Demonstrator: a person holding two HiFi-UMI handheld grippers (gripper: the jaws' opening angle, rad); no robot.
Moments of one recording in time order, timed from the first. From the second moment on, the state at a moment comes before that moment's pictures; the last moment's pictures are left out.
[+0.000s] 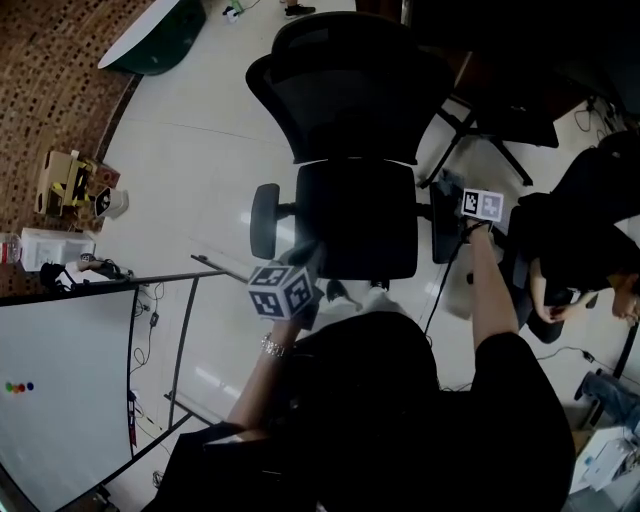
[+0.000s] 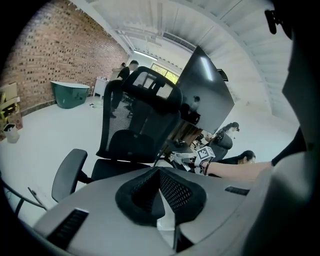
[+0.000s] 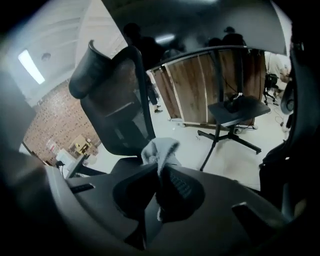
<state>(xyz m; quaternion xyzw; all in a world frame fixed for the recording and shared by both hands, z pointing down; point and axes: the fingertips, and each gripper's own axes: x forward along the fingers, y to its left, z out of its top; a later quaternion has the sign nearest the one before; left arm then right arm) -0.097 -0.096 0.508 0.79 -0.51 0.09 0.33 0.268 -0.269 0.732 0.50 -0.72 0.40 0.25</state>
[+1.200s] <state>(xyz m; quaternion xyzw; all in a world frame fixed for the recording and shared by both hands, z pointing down) 0.021 -0.110 0.526 0.84 -0.41 0.15 0.33 0.188 -0.027 0.744 0.43 -0.72 0.51 0.18</state>
